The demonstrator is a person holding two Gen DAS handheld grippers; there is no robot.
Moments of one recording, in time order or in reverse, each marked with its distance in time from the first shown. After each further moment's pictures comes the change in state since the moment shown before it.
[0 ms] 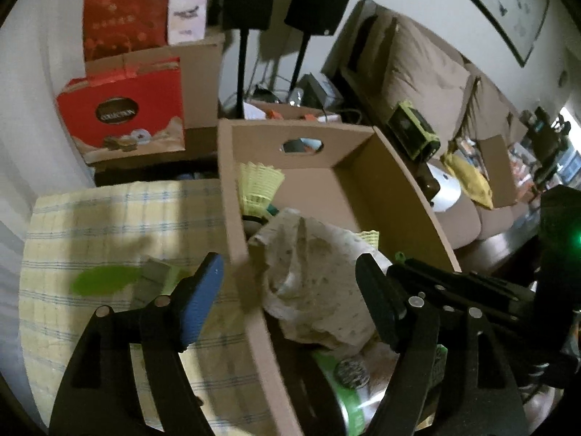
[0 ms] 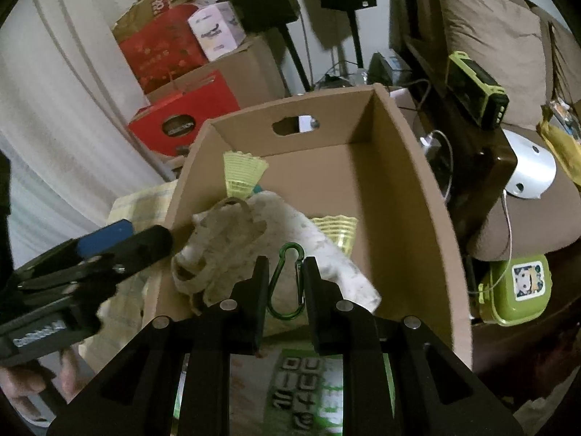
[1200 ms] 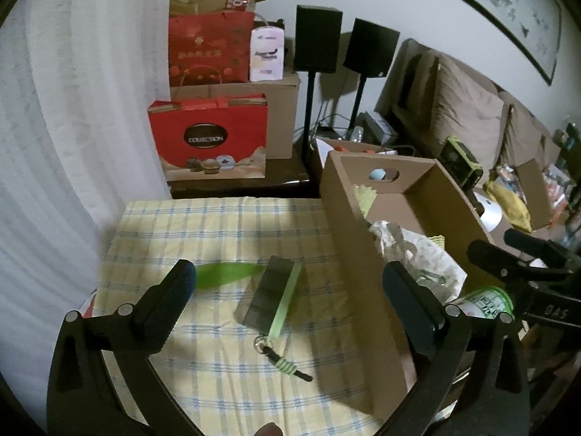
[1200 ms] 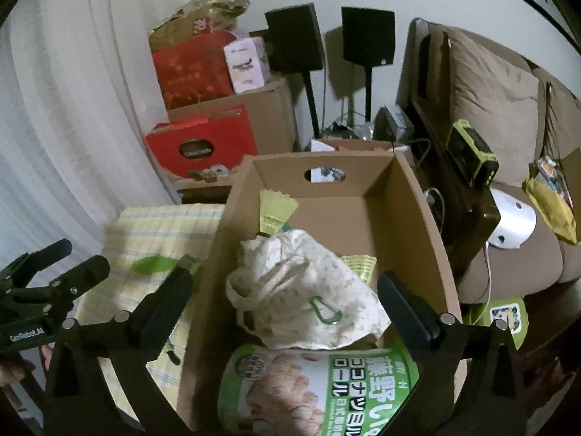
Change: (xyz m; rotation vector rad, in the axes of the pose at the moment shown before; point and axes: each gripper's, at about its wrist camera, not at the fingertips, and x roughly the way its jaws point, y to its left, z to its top) left arm -0.073 0.076 -0.036 -0.034 -0.162 0.193; right arm -0.043 0.067 -0.003 -0.136 -0.168 -0.092
